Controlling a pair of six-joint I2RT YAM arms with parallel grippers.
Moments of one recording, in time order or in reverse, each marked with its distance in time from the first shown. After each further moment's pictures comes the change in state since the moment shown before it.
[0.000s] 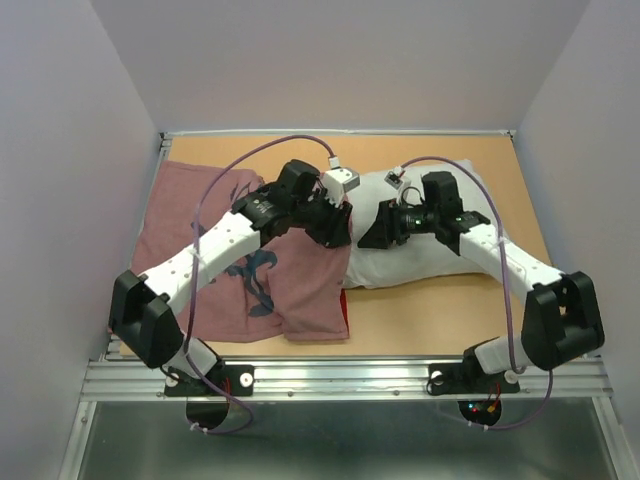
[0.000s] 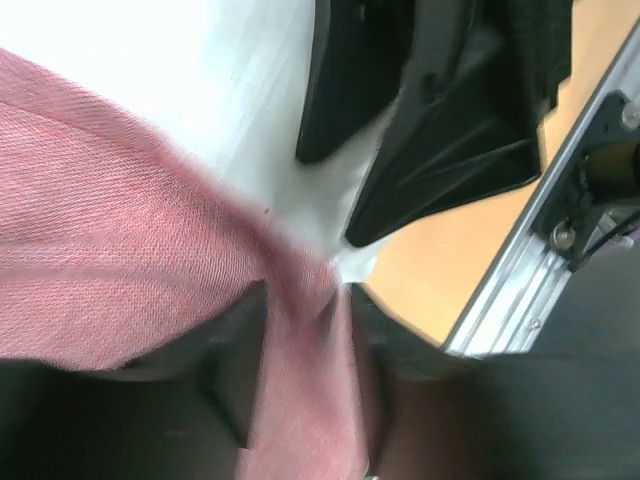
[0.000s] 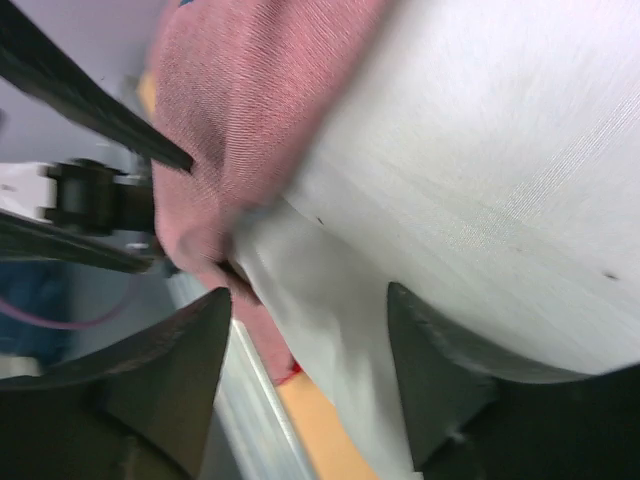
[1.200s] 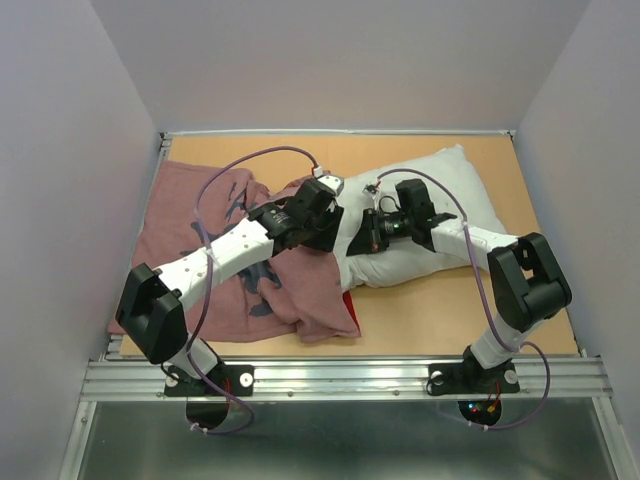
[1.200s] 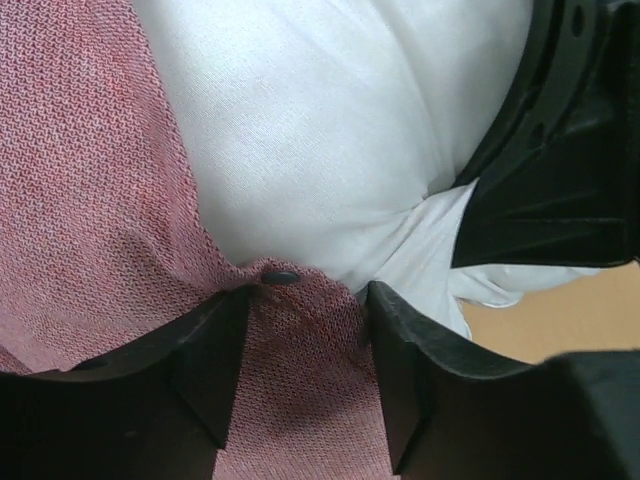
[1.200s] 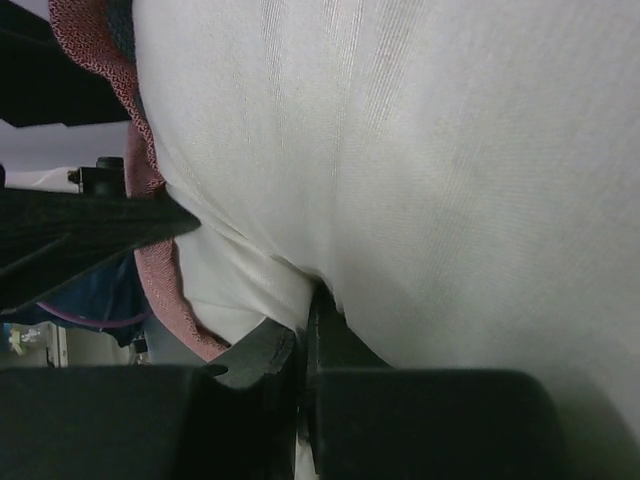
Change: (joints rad) left arm -0.070 0.001 -0.046 -0.076 -0.533 -0.234; right arm 0.061 0.217 0.052 0.100 -0.051 0.060
